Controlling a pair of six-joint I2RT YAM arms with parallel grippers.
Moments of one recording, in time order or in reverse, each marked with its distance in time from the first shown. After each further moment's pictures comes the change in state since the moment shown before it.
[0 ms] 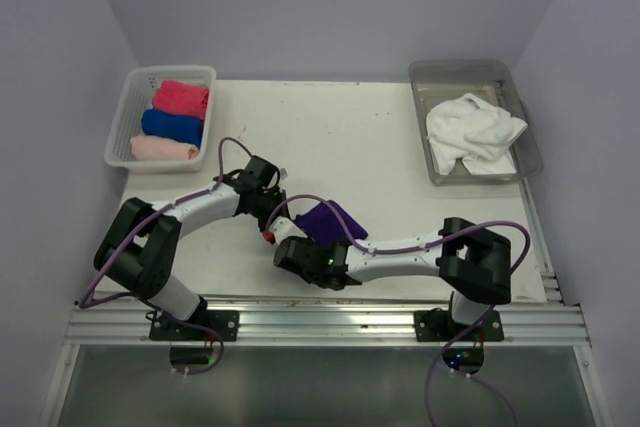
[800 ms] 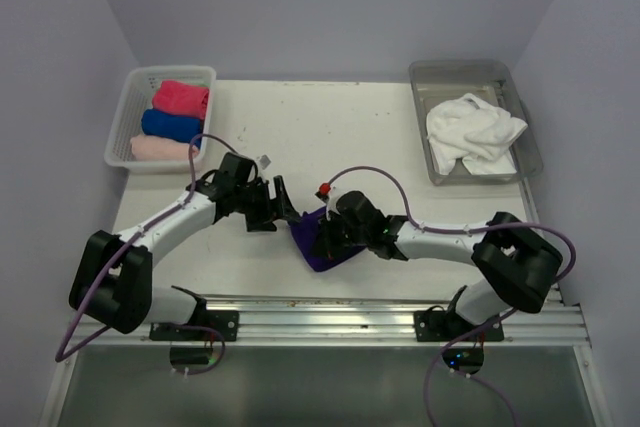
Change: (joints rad) left arm 0.098 -0.206 -0.029 0.011 0.025 0.014; right arm -0.380 -0.223 -0.331 0.413 -0.671 0.273
